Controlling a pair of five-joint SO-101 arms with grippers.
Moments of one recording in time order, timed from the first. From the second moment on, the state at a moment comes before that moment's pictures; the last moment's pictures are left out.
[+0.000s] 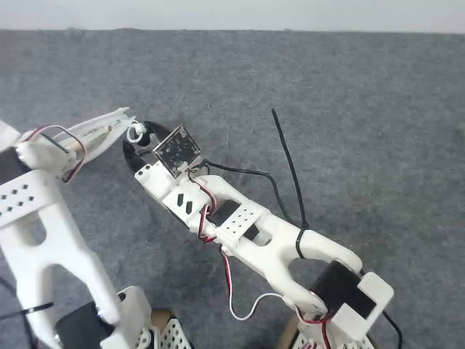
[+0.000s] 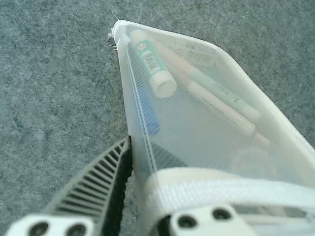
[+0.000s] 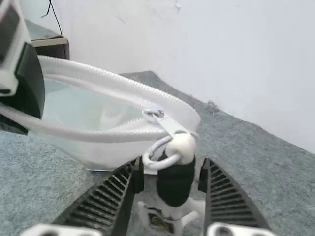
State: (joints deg) left arm -35.9 -22.0 16.3 82.2 30.9; right arm -51.8 1.8 37.7 -24.7 0.0
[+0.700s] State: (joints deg) left arm -35.9 -22.0 16.3 82.2 30.9; right arm -50.5 1.6 38.8 -24.7 0.0
